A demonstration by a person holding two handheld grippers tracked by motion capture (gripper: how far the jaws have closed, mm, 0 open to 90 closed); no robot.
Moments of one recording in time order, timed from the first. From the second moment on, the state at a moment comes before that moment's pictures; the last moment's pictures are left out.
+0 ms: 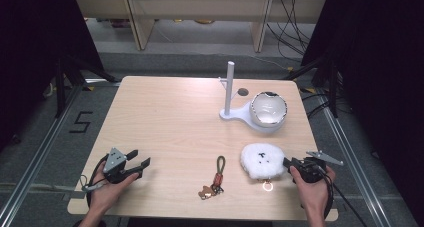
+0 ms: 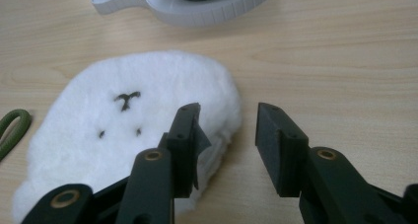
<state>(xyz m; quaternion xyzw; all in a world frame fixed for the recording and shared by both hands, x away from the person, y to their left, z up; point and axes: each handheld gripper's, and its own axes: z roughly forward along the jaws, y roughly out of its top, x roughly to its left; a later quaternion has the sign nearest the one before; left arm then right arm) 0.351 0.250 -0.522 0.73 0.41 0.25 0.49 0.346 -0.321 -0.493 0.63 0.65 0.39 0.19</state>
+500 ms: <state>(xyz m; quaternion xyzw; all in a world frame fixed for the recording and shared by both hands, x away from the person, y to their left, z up) 0.356 0.248 -0.522 0.73 0.41 0.24 0.49 0.369 -0.321 -0.464 0.65 0.71 0.27 0.07</state>
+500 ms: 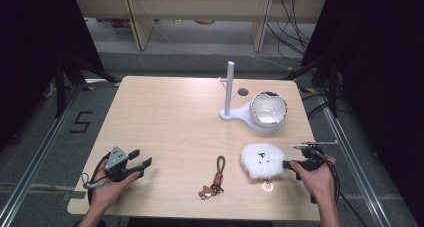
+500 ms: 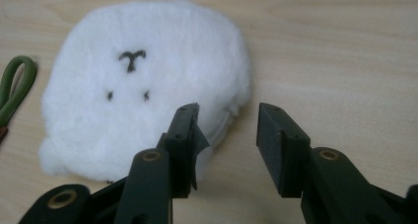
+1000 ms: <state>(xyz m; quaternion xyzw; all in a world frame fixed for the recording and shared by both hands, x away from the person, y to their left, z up) 0.355 0.247 -0.523 0.73 0.42 0.24 0.48 0.414 -0.304 -0.449 0.65 0.73 0.20 -0.01</state>
